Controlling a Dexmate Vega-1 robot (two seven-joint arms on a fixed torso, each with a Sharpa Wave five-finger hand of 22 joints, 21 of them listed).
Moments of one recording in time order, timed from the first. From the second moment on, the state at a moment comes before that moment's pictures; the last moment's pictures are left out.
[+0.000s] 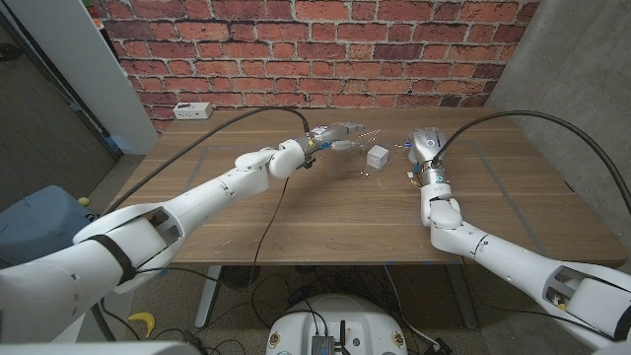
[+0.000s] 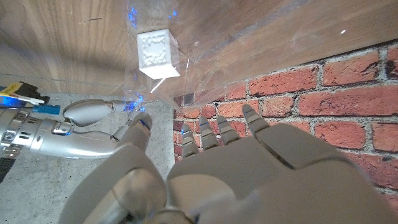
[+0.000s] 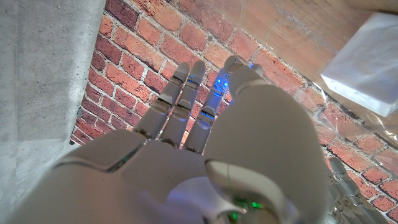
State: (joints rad) left arm 0.32 0.44 0.95 -1.18 0.54 -0.21 0.08; left_hand 0.21 0.10 0.55 -0.12 0.17 0.08 -0.17 0.17 0.18 0.08 -0.11 0.19 0.20 -0.04 -0.03 0.17 0.17 -0.03 0.09 0.18 0.19; right arm -0.65 -0.60 -0.89 -1.35 -0.79 -0.69 -0.73; right_hand 1.19 0.06 0.37 -0.15 0.24 1.13 -0.17 0.31 0.19 0.93 -0.17 0.34 0.23 0.77 -0.08 0.39 0.42 0.67 -0.06 0.31 0.20
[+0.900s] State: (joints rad) left arm 0.02 0.06 1.18 -0.48 0.40 -0.26 -0.13; left_hand 0.06 0.09 0.48 -0.01 0.18 -0.17 -0.18 0.16 0.18 0.14 0.02 0.22 0.19 -0.14 0.02 0.18 0.17 -0.18 0.13 0.19 0.20; right arm -0.66 -0.61 -0.87 -1.35 -0.77 -0.63 -0.79; right_hand 1.19 0.06 0.37 -0.15 0.24 1.14 -0.17 0.30 0.19 0.93 -0.16 0.34 0.23 0.77 -0.08 0.37 0.42 0.67 -0.06 0.32 0.20
